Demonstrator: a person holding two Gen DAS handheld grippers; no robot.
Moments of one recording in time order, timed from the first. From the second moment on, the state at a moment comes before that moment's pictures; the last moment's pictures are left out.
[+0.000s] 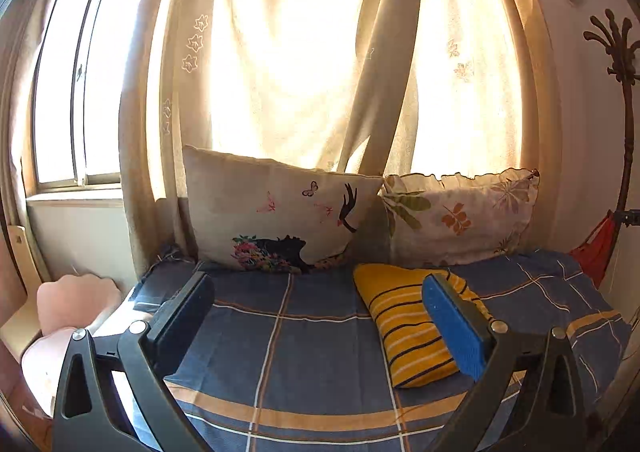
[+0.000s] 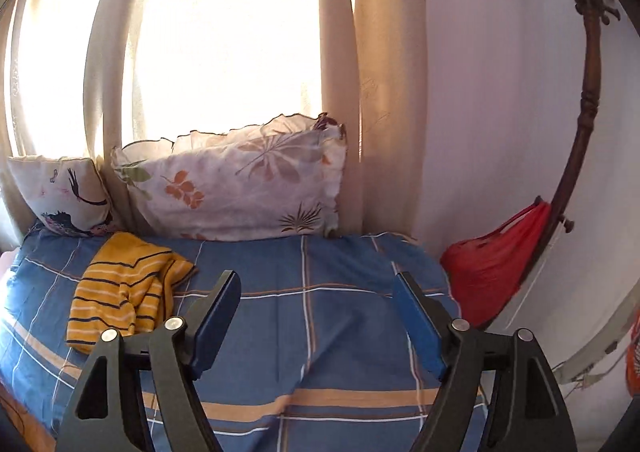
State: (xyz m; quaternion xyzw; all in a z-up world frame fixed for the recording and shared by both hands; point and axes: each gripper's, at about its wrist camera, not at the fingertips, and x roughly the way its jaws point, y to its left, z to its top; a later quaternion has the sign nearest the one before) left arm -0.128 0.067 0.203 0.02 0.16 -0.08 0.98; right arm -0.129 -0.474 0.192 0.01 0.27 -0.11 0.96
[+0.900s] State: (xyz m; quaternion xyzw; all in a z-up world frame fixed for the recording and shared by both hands) left arm 0.121 0.057 -0.018 -0.24 0.39 -0.10 0.88; right arm 0.068 -0.414 -0.048 0.33 0.29 0.01 0.89
